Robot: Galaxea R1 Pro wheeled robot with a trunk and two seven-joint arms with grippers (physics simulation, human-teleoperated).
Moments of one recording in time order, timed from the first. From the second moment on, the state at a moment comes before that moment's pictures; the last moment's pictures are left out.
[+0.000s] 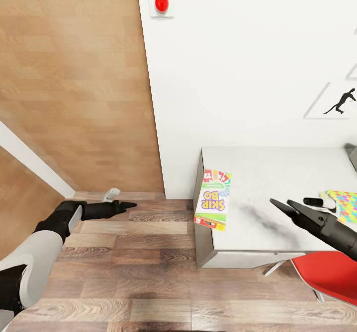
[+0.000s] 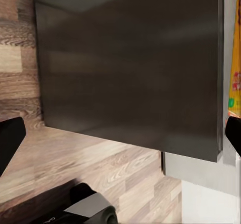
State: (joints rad) left arm -0.99 0.20 0.24 -0.42 -0.08 0.69 -1.02; right arm -0.30 -0.38 -0.38 -1.57 -0.92 0.95 1.13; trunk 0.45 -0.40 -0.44
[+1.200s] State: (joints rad) left arm -0.99 0.16 0.24 -0.42 -0.08 0.70 -1.10; right arm -0.12 -0.34 -0.45 -1.59 -0.91 0.76 1.36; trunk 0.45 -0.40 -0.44
